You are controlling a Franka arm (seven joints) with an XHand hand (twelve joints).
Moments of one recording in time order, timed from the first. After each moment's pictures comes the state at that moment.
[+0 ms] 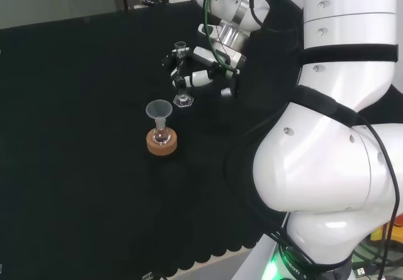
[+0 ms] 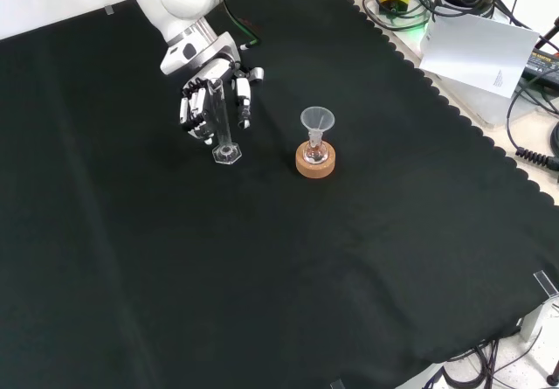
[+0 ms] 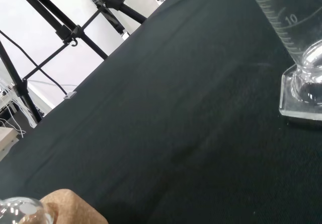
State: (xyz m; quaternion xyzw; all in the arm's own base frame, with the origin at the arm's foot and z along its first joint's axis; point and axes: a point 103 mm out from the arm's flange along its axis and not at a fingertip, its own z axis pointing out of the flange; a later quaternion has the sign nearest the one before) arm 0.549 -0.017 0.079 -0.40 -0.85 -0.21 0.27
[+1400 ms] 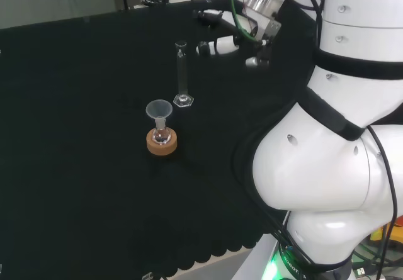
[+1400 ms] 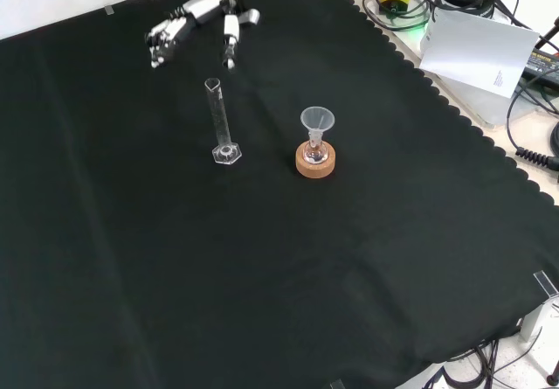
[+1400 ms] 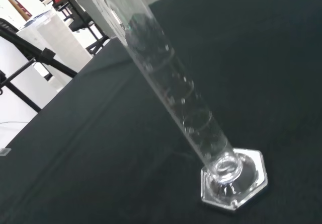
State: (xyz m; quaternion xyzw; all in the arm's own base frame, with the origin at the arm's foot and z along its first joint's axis) arm 0.529 -0.090 0.181 -0.52 -0.81 -0.19 0.20
